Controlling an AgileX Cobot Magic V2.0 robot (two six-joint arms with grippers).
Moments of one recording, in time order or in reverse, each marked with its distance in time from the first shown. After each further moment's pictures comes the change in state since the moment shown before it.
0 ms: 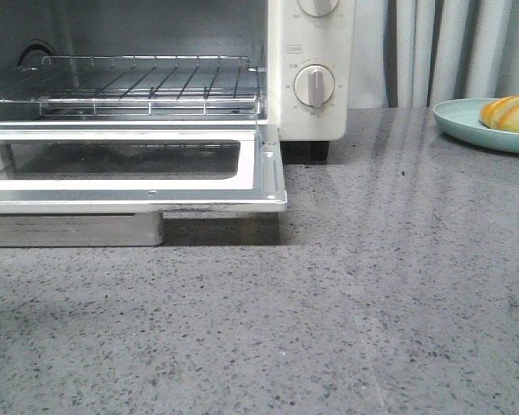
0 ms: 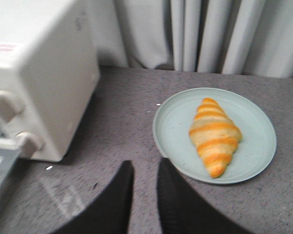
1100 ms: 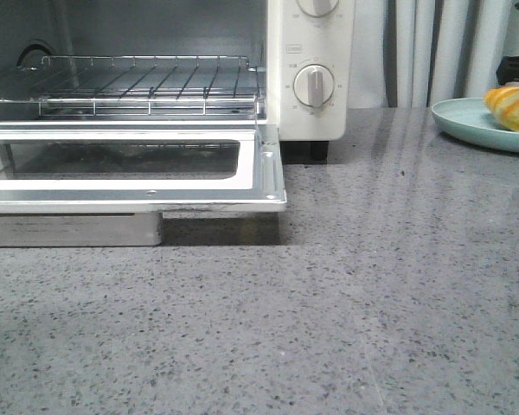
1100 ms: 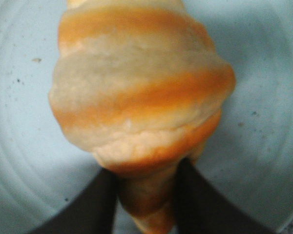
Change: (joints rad) left arm 0.000 -0.101 0.000 0.028 -0.024 0.000; right arm -0.149 0.872 -0.282 -0.072 -0.025 0.149
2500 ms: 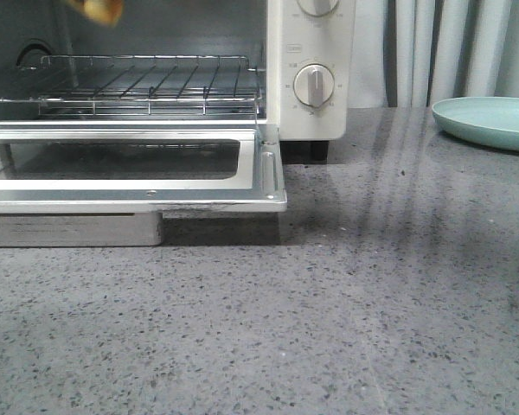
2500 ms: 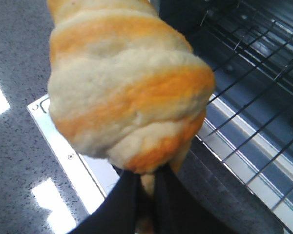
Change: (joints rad) left arm 0.000 -0.065 0.000 -0.014 -0.058 0.002; right arm 0.976 -0.171 -0.117 -0.009 -0.097 -0.091
